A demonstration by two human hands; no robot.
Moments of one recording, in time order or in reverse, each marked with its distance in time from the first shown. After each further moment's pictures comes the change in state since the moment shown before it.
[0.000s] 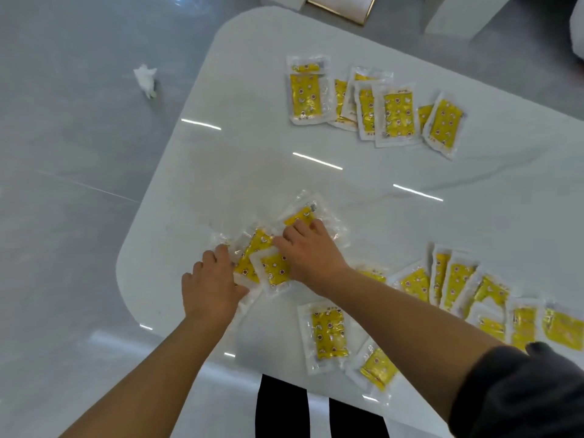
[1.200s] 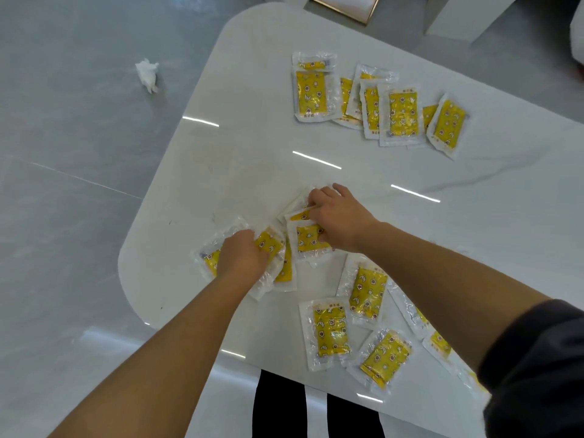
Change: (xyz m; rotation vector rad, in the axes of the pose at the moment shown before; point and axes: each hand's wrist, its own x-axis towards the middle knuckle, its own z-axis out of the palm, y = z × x) left_hand 0.033 0.040 -0.026 -0.530 -0.184 -0.058; right_hand 0.016 0.067 -0.032 0.010 -0.088 -0.073
